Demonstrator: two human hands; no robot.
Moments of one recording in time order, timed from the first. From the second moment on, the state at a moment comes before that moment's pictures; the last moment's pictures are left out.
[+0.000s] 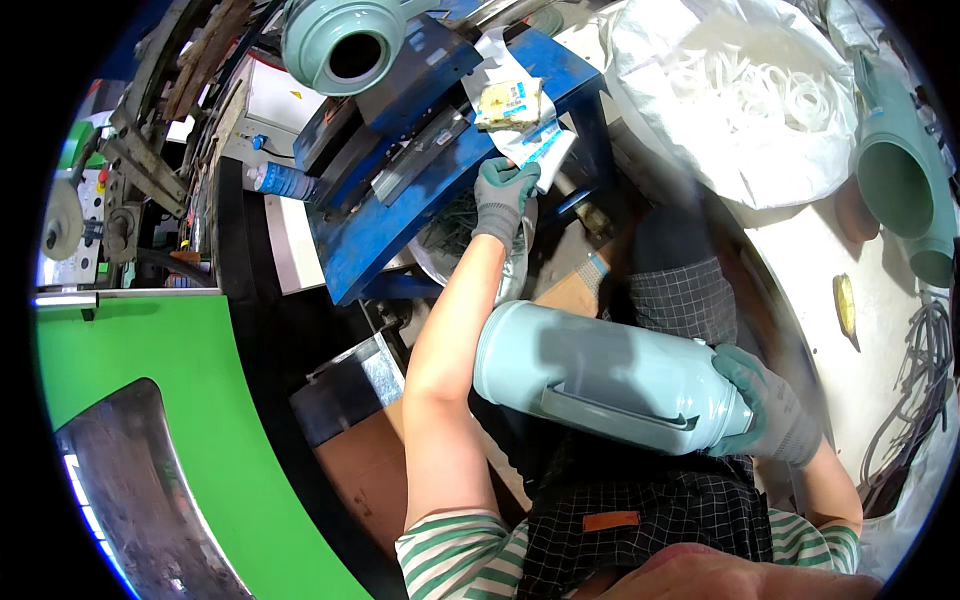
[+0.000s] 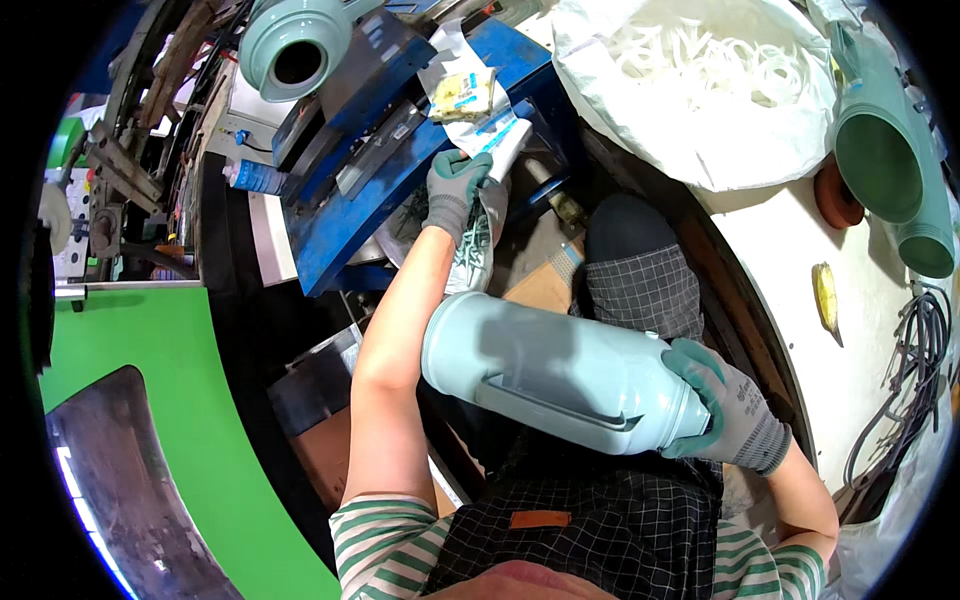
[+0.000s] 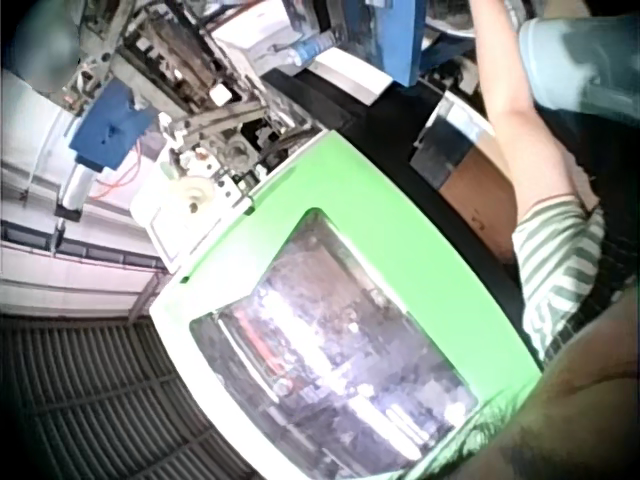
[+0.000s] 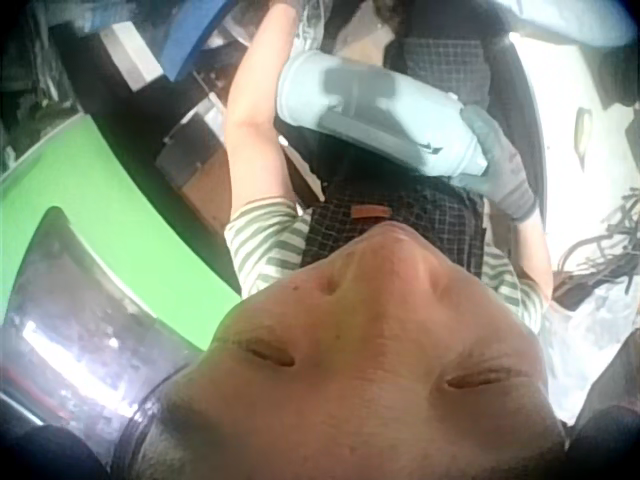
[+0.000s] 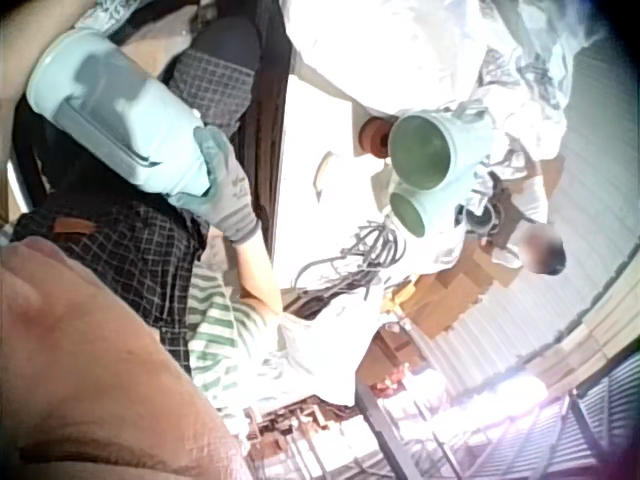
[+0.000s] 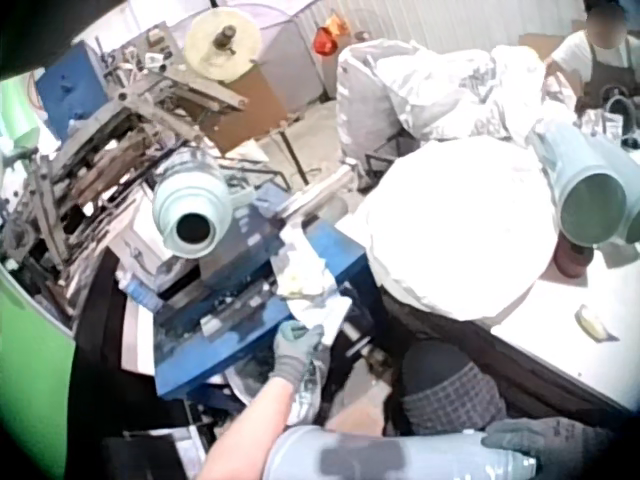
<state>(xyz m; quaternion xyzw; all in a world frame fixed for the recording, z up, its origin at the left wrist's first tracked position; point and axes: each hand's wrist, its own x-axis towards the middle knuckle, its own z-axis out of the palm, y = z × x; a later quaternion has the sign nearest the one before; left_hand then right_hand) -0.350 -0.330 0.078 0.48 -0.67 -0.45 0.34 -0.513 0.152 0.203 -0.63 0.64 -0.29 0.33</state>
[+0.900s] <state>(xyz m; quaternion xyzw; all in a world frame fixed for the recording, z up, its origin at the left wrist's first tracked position) -0.339 -0.320 0.121 0.42 -0.80 -0.23 0.36 -0.515 0.152 0.193 -0.61 0.62 -0.33 0.36</state>
